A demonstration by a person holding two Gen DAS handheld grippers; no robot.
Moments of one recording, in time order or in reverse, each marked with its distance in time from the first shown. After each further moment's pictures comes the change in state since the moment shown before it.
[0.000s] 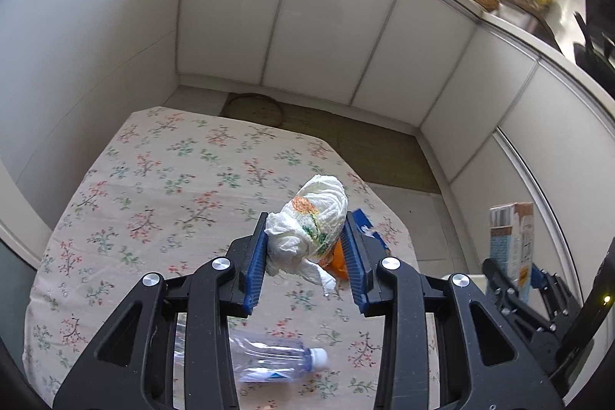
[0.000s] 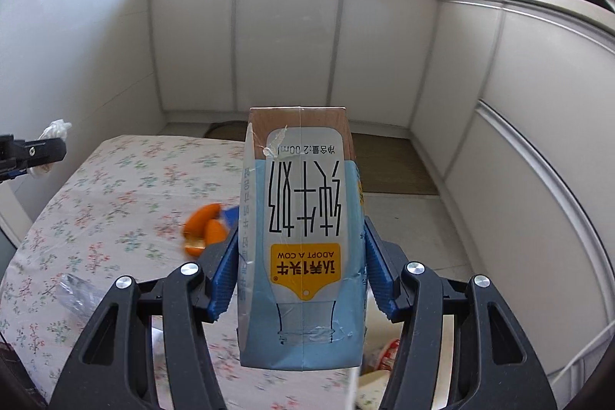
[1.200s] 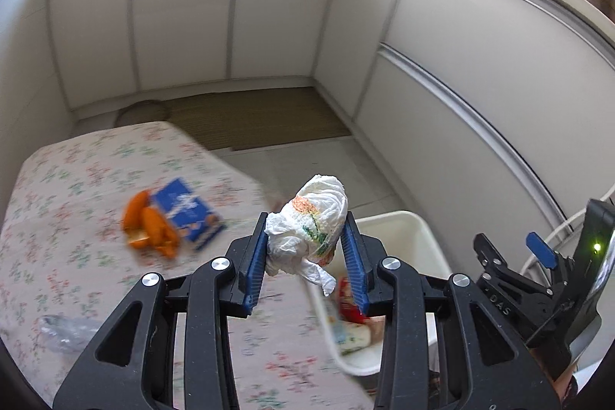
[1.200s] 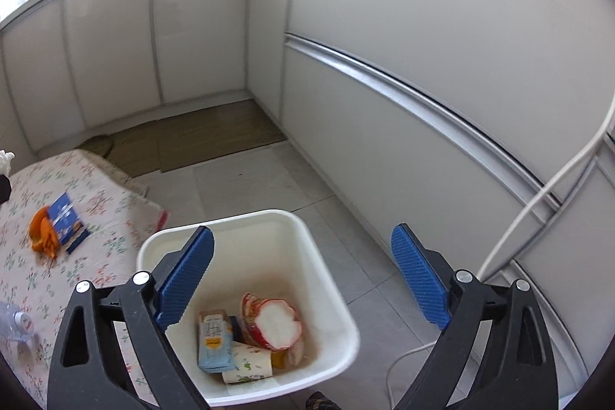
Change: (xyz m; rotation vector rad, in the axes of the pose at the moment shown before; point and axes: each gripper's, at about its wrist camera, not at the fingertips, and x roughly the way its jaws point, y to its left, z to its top) left arm 0.038 -0.206 -0.074 0.332 0.084 -0.222; right arm -0.035 -0.192 -0.087 0.342 0.088 -0.427
